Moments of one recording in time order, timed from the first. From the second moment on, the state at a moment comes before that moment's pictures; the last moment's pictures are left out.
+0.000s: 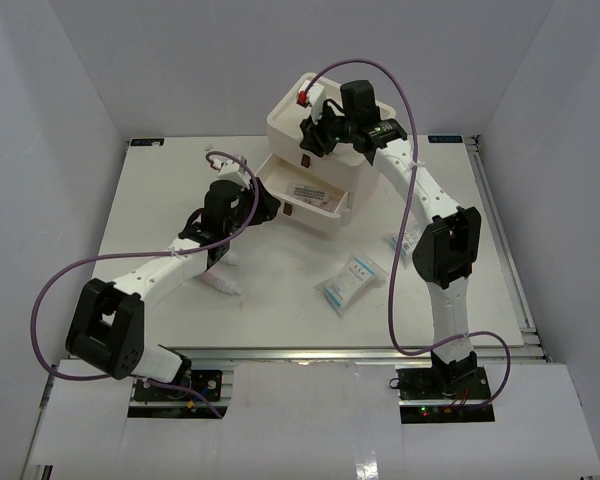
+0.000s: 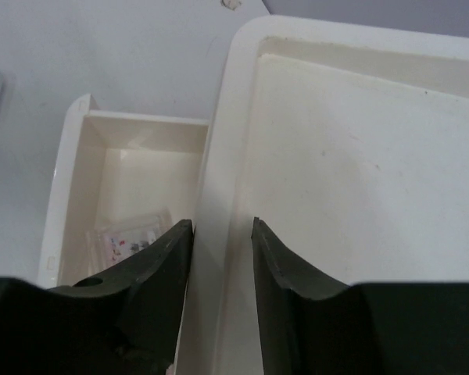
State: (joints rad) left arm -0.46 1.42 0.90 0.18 -0.01 -0.54; right arm 0.48 2.15 2.21 -0.53 -0.49 -0.46
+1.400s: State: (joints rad) left arm -0.46 1.51 0.83 0.23 0.09 -0.49; right arm 0.48 1.99 2.01 -0.57 -0.67 -0.57
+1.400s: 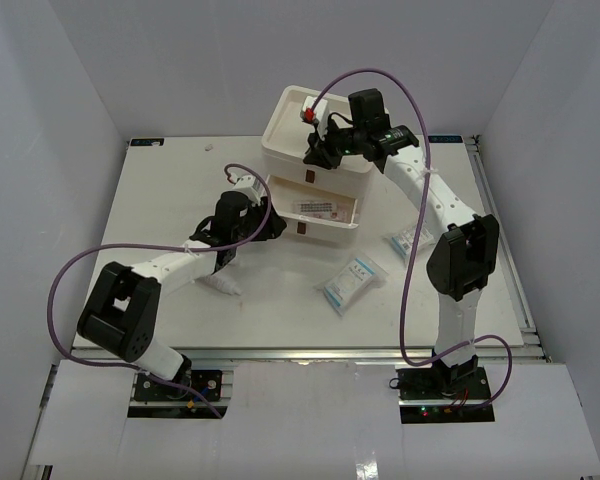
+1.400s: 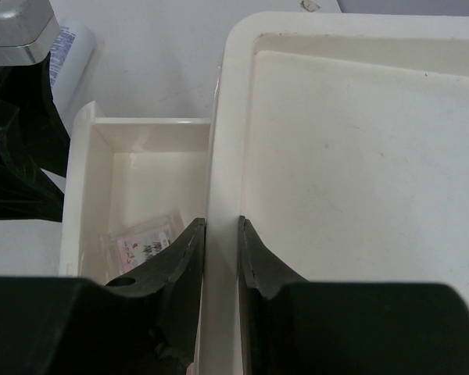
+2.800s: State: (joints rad) left arm -0.45 1.45 0.86 0.42 0.10 -0.57; right arm 0.48 1.98 2.02 -0.61 -0.66 -0.56
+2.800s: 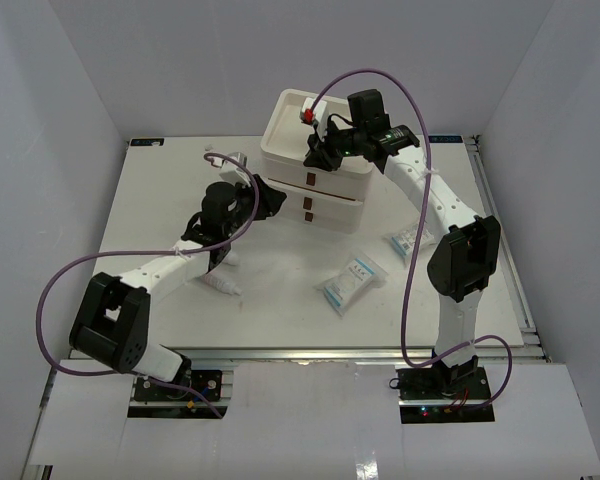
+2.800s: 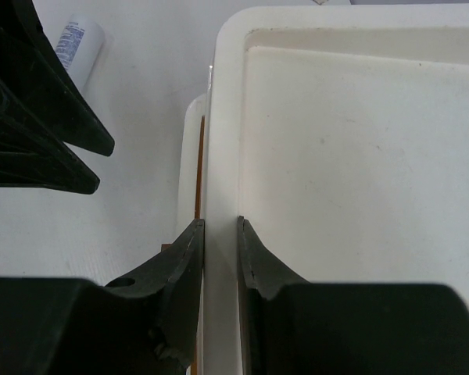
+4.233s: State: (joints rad) left arm -0.45 1.79 1.03 0.49 0.16 -0.71; right arm 0.48 1.98 2.02 -0.61 -0.65 -0.55
